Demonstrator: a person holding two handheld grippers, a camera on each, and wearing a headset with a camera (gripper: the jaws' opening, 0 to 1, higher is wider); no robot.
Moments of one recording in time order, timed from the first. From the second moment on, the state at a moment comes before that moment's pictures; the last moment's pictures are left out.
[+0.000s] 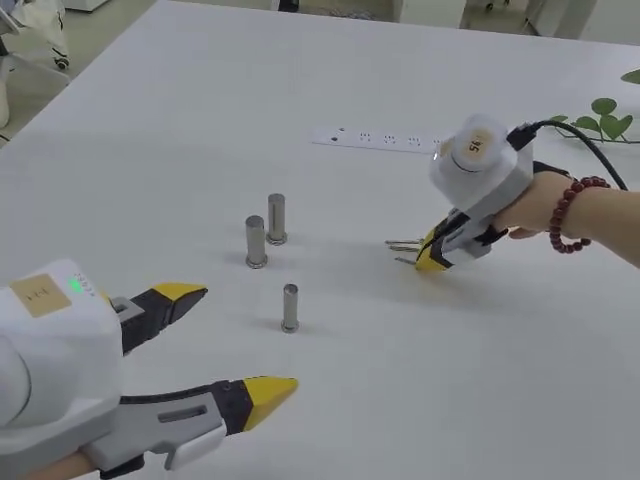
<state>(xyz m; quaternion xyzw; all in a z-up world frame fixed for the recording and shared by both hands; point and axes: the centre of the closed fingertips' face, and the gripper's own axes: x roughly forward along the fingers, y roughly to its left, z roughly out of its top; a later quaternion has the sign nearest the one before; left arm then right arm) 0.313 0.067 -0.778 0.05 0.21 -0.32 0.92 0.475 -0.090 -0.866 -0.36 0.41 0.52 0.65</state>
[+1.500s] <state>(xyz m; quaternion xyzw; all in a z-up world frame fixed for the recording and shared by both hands) 0.326 0.063 -0.756 -0.02 0.21 -0.31 0.93 0.411 -0.046 -0.803 -0.40 0.28 0.55 0.67</state>
